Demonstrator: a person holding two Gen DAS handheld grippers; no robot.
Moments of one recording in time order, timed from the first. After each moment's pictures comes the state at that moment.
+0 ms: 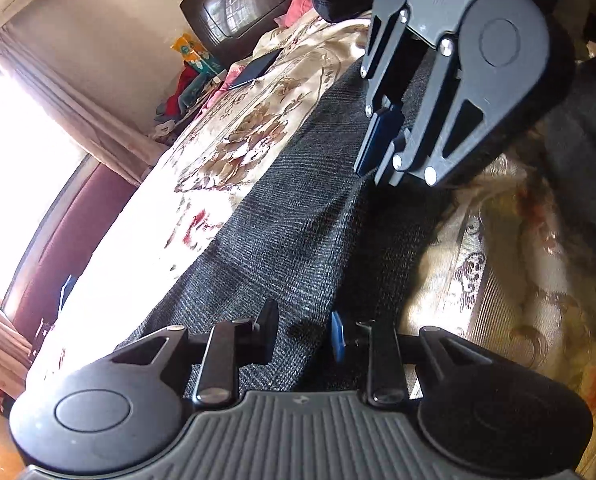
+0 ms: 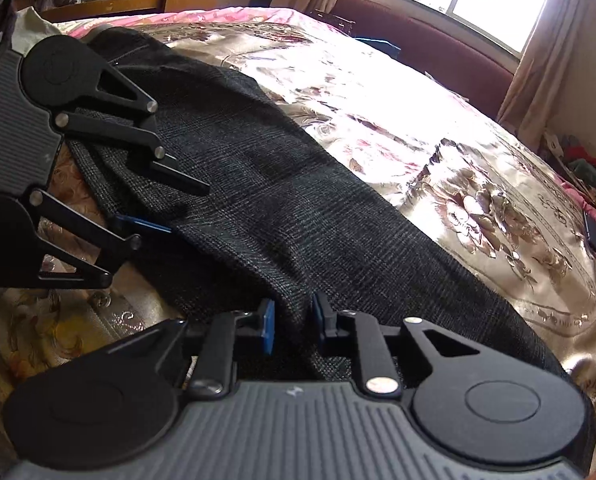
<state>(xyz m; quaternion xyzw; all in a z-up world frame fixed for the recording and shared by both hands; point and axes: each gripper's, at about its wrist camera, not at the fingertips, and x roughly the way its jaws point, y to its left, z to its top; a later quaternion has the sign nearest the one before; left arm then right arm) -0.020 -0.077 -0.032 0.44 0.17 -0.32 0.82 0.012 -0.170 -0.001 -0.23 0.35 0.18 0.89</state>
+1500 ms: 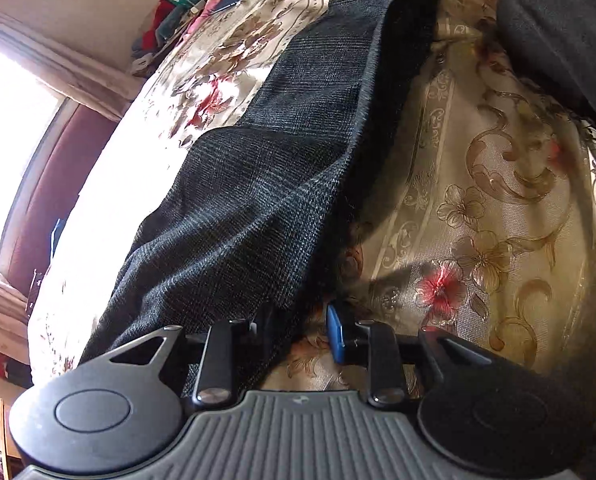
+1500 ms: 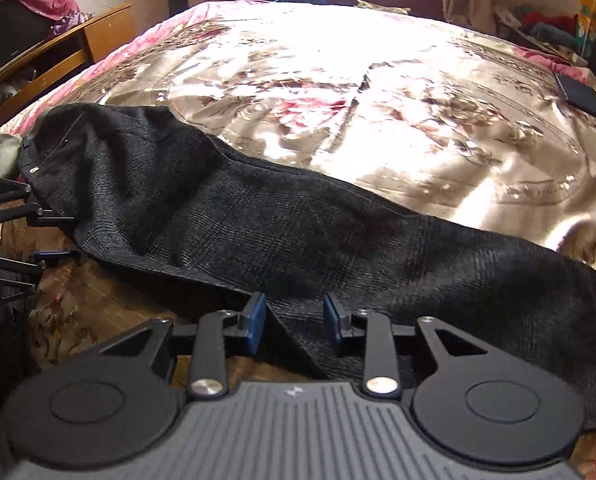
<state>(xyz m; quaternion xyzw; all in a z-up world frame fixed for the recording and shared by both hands) -0.038 0.009 -0.017 0.48 0.29 -0.30 0.77 0.009 -0.241 0.040 -0.03 0.44 0.13 0.89</state>
